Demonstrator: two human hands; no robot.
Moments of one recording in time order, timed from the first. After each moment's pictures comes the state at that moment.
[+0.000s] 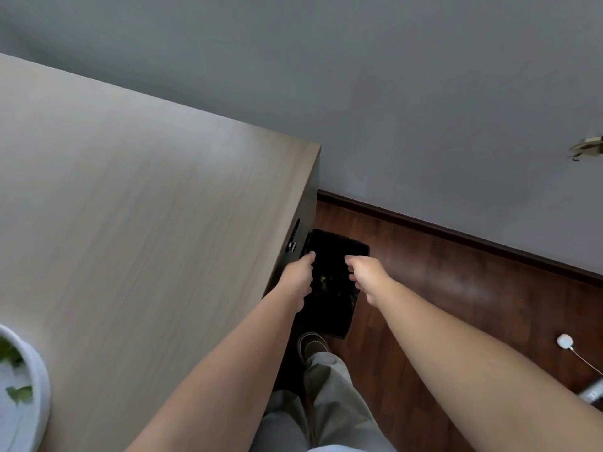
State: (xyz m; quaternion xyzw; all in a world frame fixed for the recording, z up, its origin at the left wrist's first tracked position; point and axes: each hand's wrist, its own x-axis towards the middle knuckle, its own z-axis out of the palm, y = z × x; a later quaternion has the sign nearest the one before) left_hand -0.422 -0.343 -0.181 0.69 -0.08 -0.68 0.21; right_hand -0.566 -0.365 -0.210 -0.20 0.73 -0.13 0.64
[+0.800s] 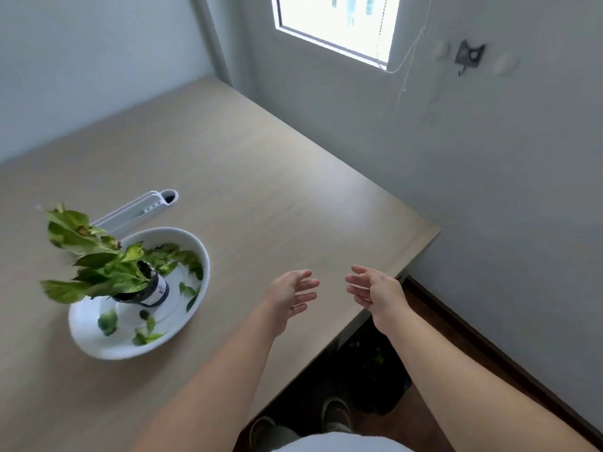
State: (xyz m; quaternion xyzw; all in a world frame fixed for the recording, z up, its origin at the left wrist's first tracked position) left_hand -0.277 -0.221 -0.038 0.69 -0.06 -0.56 0.46; right_hand -0.426 -0.322 -0.056 -0.36 0.57 -0.20 0.71
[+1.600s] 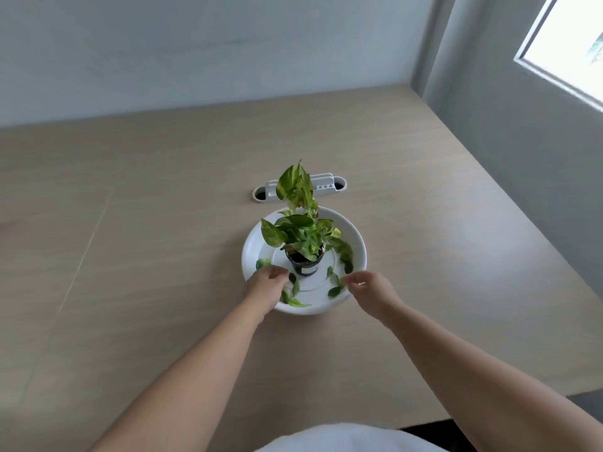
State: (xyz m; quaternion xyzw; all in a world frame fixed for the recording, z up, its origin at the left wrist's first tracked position) left_hand -0.083 0.014 -0.037 0.85 0.03 -0.25 0.47; right_hand -0.176 -0.187 -0.039 -0.82 0.30 0.08 0.47
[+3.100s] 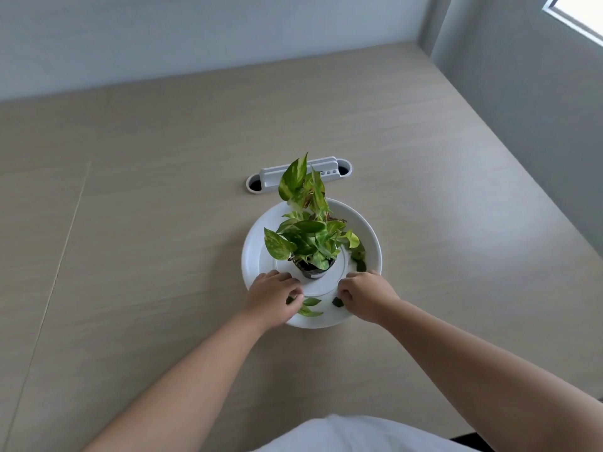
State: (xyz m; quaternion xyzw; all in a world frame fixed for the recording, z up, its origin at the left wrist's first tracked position) left_hand -0.039 0.031 -0.092 0.90 -0.39 -0.12 0.12; right_hand -0.128 -0.178 -0.077 -0.98 0.03 0.14 0.15
